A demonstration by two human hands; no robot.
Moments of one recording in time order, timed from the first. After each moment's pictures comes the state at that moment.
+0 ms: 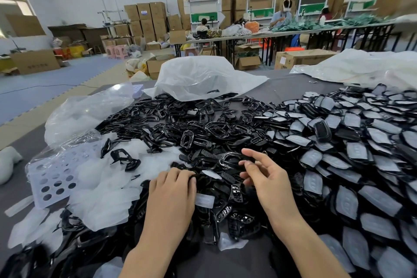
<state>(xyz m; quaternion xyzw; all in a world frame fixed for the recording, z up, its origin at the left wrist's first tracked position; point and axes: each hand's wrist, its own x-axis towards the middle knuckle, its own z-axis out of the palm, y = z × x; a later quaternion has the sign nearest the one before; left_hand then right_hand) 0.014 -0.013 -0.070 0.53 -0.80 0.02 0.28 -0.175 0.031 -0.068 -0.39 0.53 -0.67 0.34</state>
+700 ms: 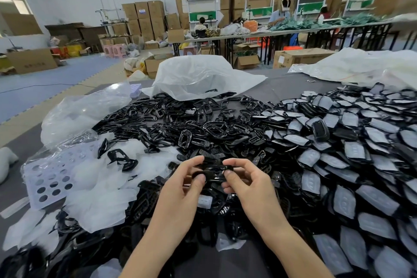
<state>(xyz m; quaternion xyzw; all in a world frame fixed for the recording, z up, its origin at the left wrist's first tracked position) 0.005 0.000 -0.052 0.43 -0.70 -0.37 0.43 -0.152 0.035 -0.069 -0.42 0.51 -0.65 0.37</state>
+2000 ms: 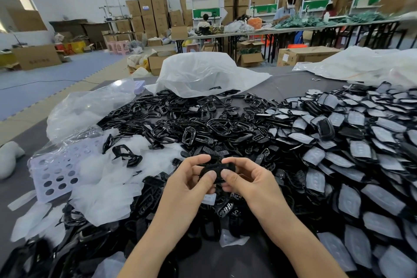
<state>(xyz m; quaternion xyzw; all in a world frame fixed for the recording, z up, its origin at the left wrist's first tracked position) 0.005 0.003 -0.048 0.37 -0.65 -0.48 0.46 -0.151 0.041 -0.056 -0.42 0.47 -0.63 0.46</state>
